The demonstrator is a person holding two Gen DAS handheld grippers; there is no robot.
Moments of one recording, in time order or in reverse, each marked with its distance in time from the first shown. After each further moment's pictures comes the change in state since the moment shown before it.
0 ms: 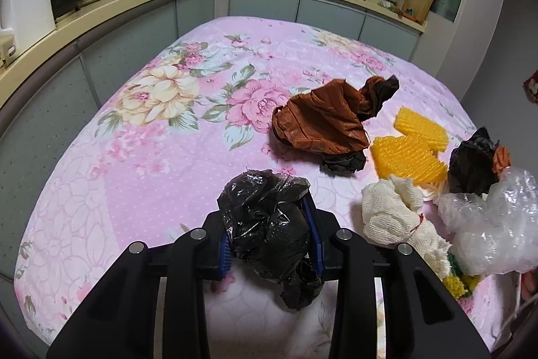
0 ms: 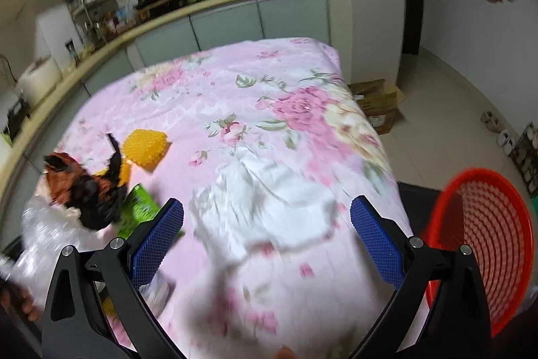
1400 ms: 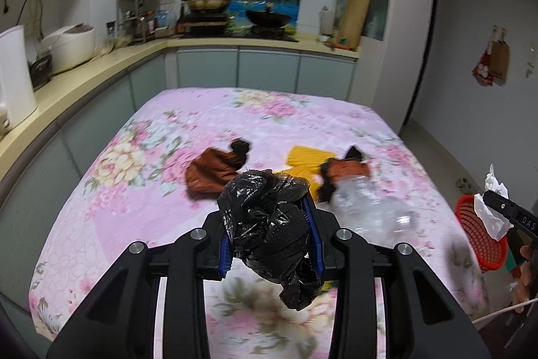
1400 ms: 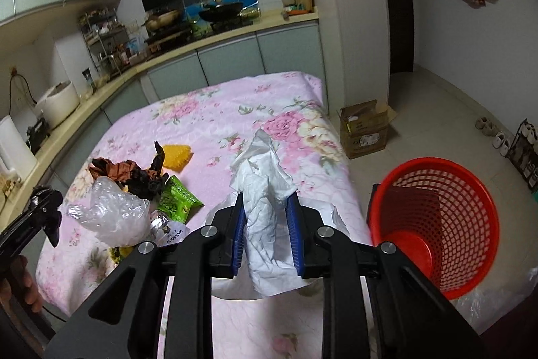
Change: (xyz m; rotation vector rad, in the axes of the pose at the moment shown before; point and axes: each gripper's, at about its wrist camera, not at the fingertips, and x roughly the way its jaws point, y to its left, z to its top) left arm -0.107 -0.087 -0.013 0.179 -0.220 -0.151; right arm -0.129 -0.041 -0.045 0.084 -0.174 0.048
